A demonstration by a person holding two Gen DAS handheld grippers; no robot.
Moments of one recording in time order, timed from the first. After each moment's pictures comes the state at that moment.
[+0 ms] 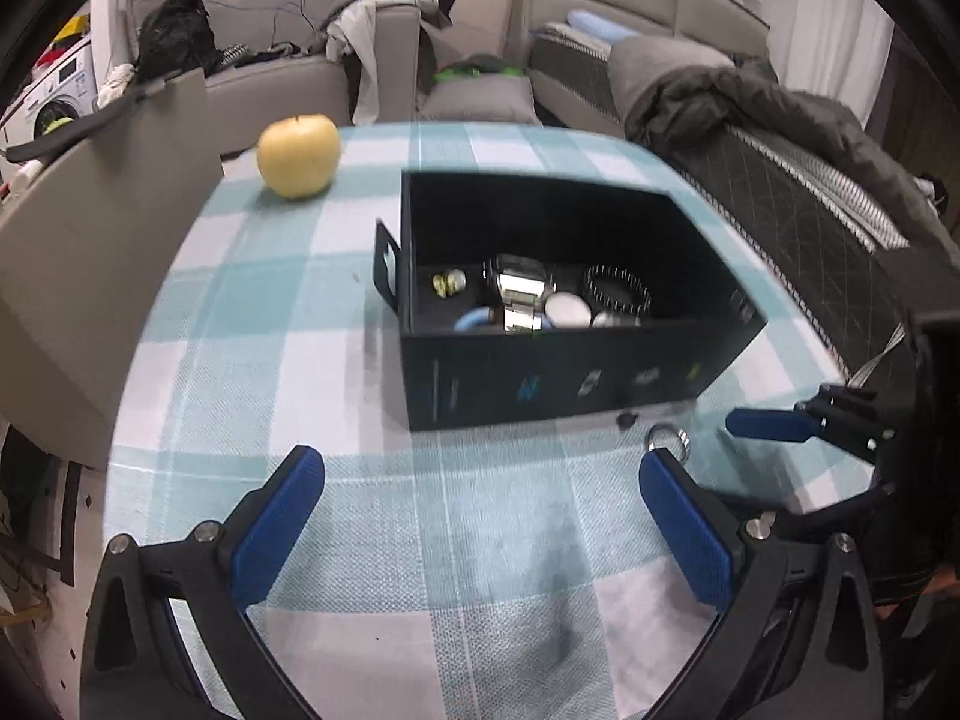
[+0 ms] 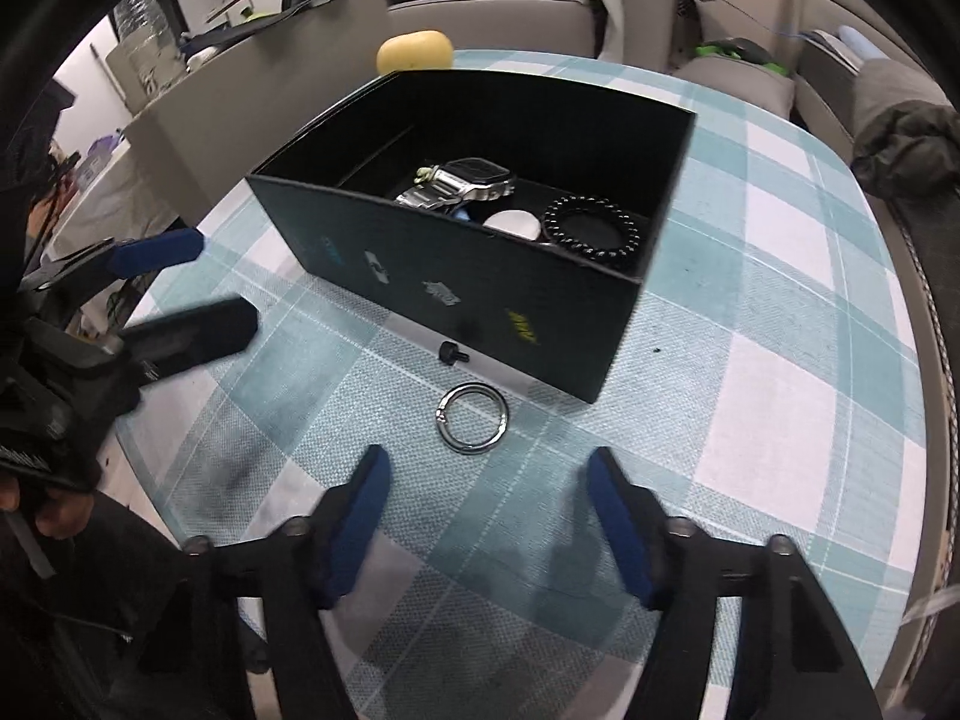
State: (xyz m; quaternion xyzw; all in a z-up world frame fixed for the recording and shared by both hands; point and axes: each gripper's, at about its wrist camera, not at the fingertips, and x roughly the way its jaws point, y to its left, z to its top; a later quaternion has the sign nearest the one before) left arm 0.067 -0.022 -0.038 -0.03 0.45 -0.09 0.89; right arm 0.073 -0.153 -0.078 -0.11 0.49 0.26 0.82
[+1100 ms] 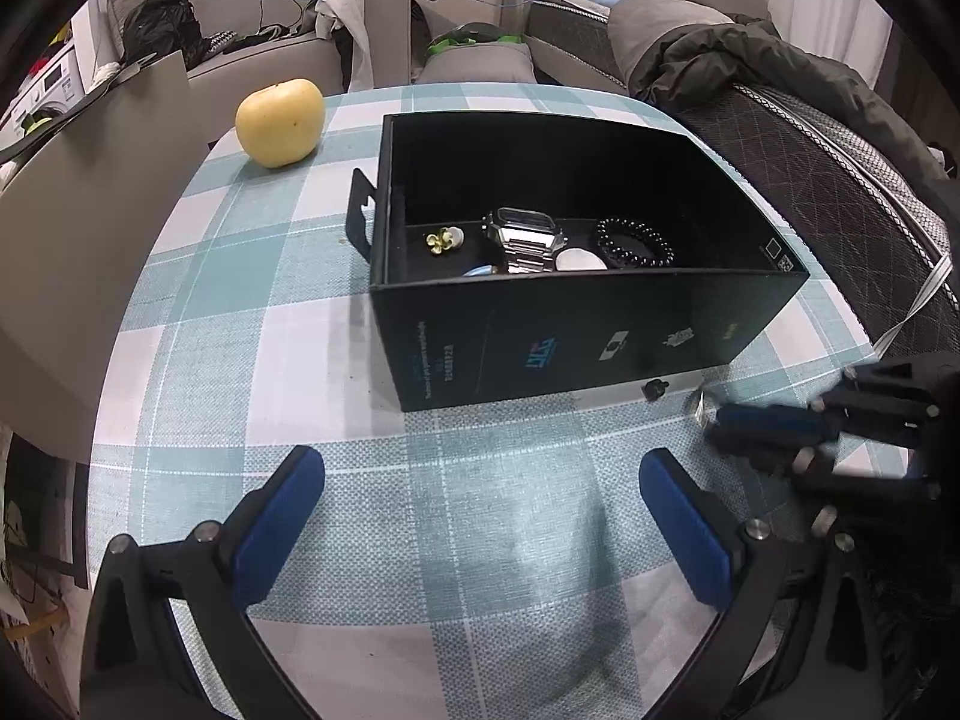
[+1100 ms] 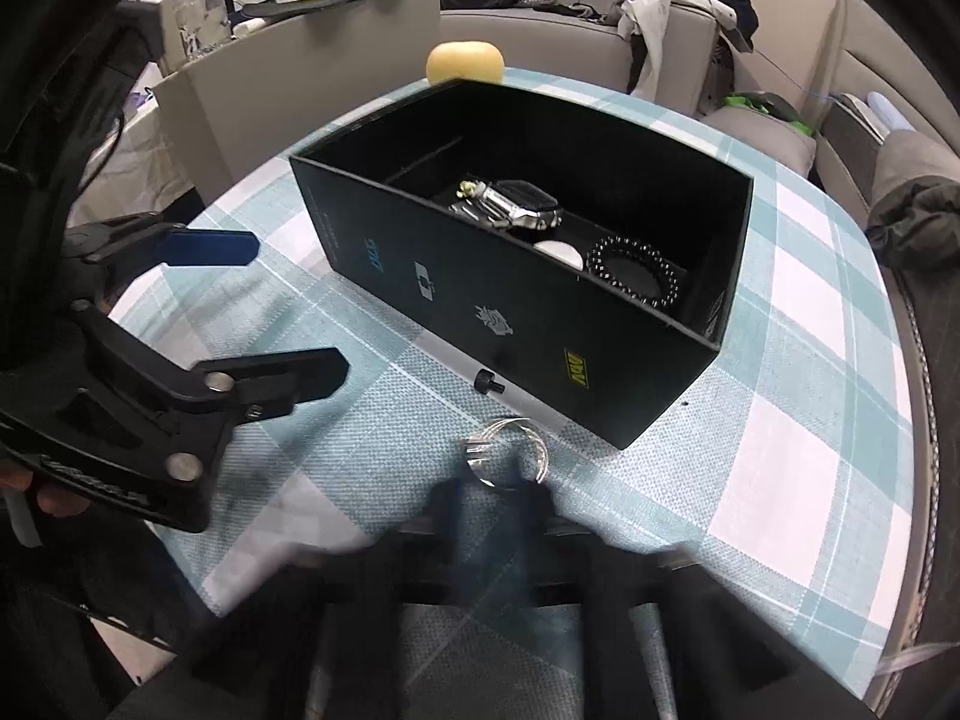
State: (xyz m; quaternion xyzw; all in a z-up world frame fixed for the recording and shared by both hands) left arm 0.075 -0.032 -0.054 0.00 0.48 -0.09 0.88; right arm 0.063 -0.134 -0.076 -0.16 0.45 0.28 0.83
